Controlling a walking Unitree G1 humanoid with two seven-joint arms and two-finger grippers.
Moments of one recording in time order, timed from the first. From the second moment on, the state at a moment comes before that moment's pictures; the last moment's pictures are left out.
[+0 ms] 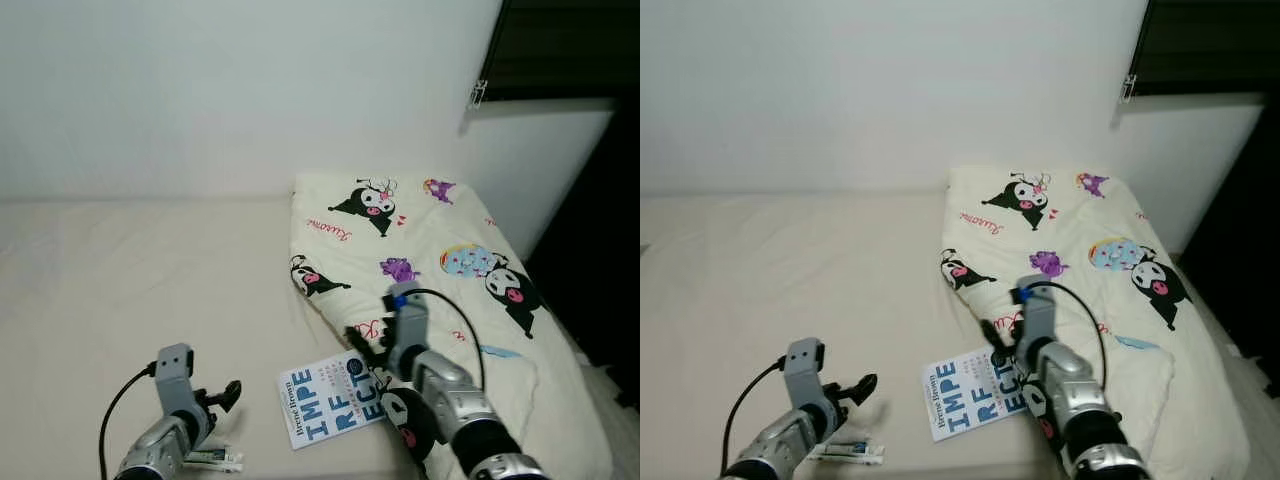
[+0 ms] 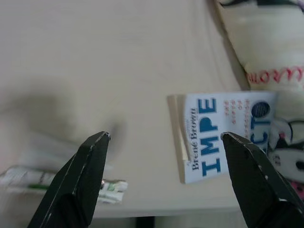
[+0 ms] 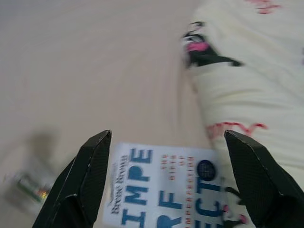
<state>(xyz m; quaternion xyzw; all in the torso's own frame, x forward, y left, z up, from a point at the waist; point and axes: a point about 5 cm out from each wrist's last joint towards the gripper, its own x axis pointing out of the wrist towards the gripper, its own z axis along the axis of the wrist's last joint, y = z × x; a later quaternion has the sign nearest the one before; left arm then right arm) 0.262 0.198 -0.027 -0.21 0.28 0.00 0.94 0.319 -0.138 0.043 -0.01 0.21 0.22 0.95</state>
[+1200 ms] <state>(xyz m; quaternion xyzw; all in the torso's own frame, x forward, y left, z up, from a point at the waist) 0.290 0.162 0.021 0.51 0.09 -0.42 0.75 0.300 -0.142 0.021 -0.14 0.24 0.25 0.93</state>
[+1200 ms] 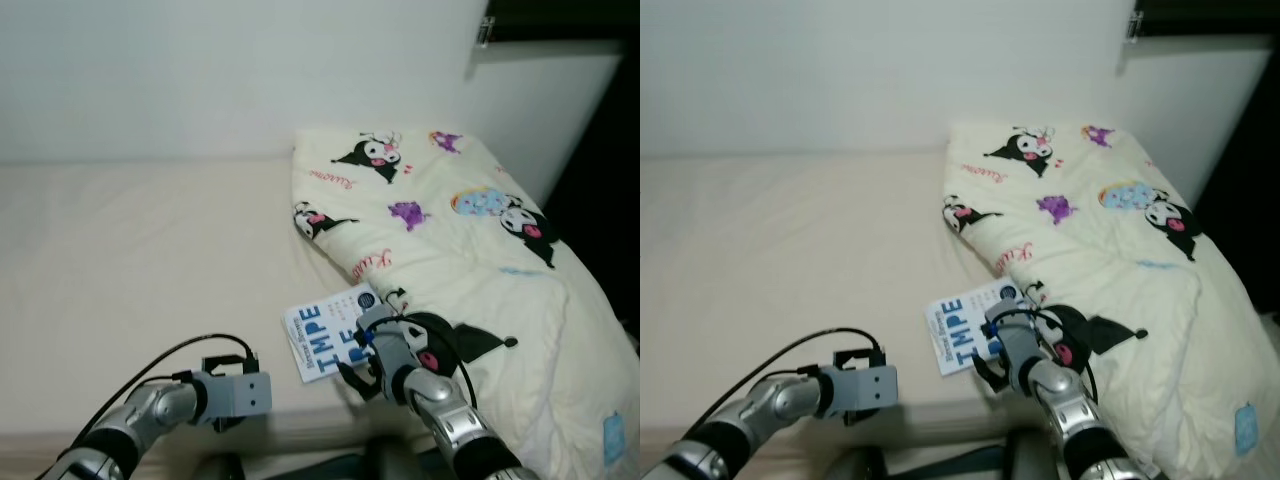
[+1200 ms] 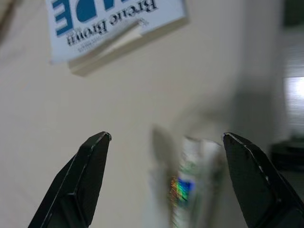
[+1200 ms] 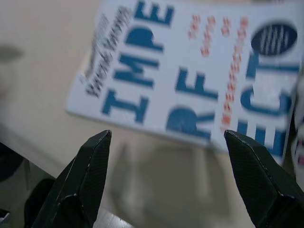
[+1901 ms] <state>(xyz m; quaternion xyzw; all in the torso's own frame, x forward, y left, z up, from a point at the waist) 0.325 0.204 0.061 0.44 0.20 -0.39 0.78 0.297 -0.146 0.021 -0.12 0.23 0.24 0.94</state>
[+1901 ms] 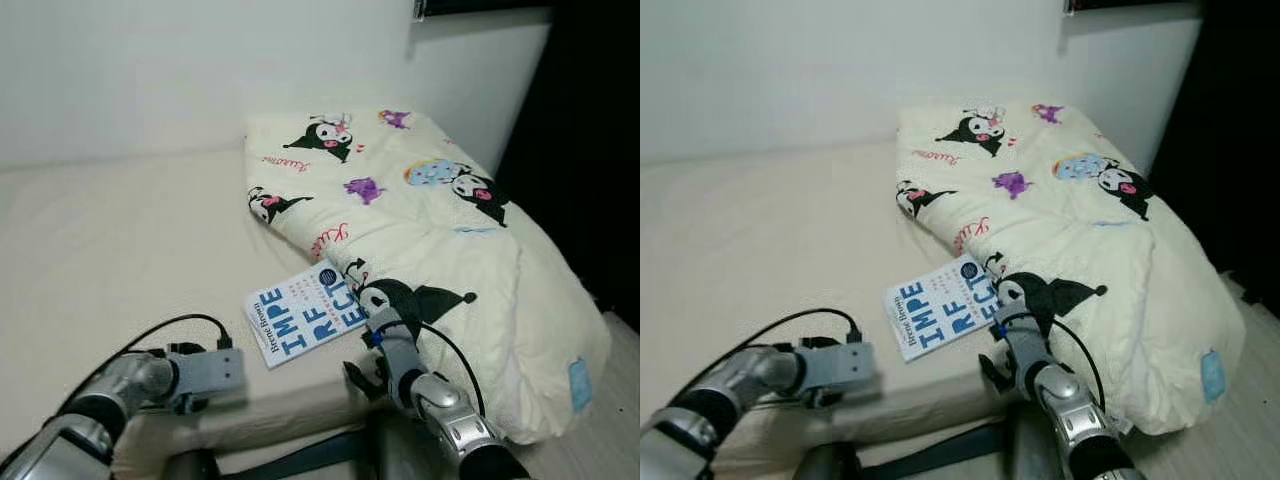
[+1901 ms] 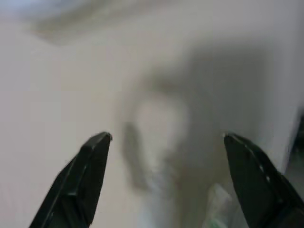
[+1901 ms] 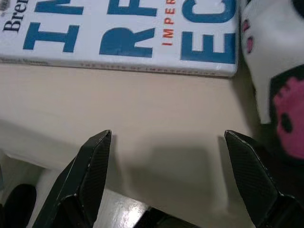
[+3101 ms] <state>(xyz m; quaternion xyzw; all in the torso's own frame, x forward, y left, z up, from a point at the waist) 0.304 0.265 0.106 0.53 0.38 -0.48 0.59 0.295 -0.141 0.019 -0.10 0.23 0.24 0.94</state>
